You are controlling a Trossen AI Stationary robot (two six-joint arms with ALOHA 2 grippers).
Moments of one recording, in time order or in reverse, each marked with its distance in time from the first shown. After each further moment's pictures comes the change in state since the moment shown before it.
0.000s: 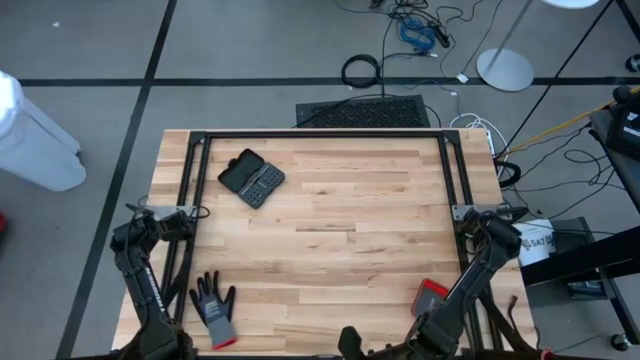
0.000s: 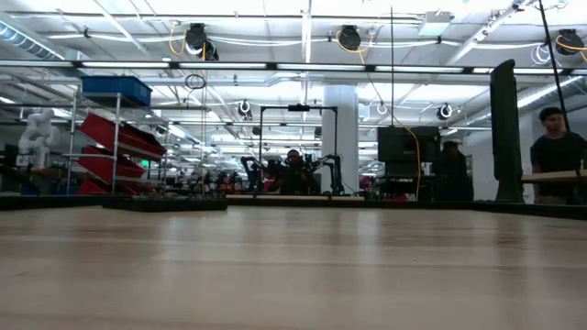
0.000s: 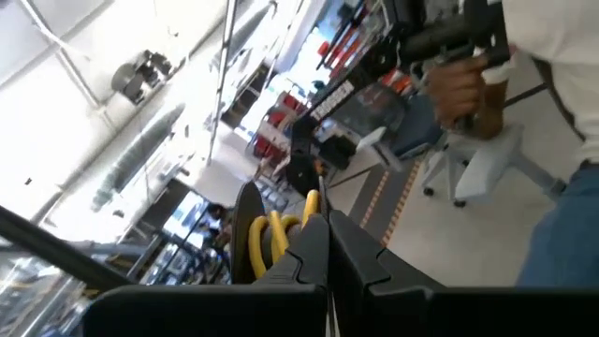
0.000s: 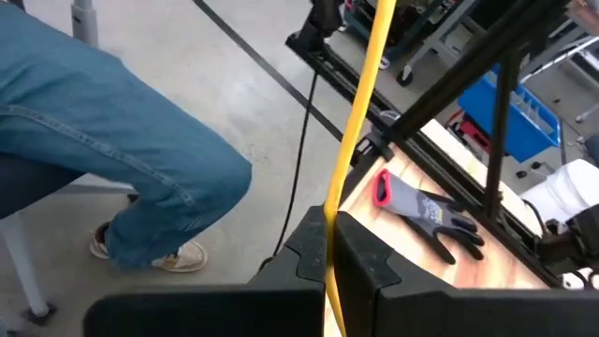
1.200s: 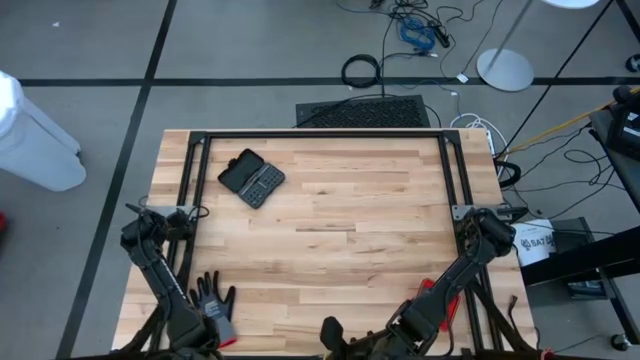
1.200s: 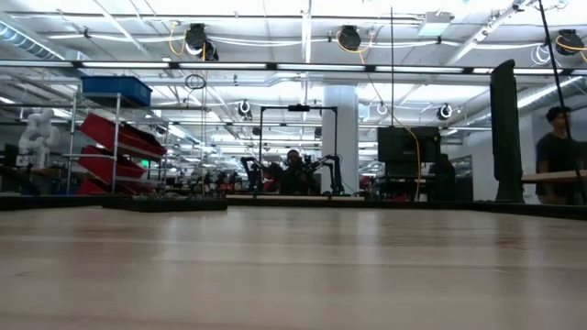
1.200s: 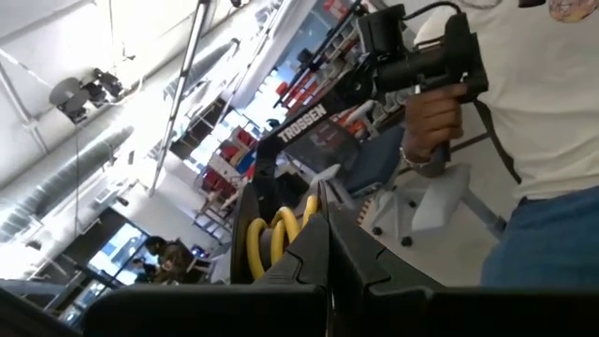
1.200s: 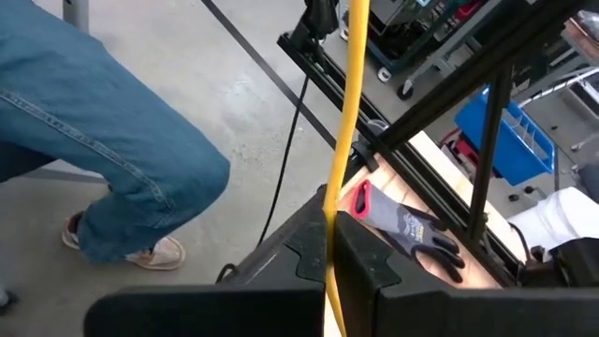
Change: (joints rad) left arm 0.135 0.009 0.000 -0.035 0.314 -0.141; right arm -0.090 0.018 0.000 0.061 -0.101 -0.149
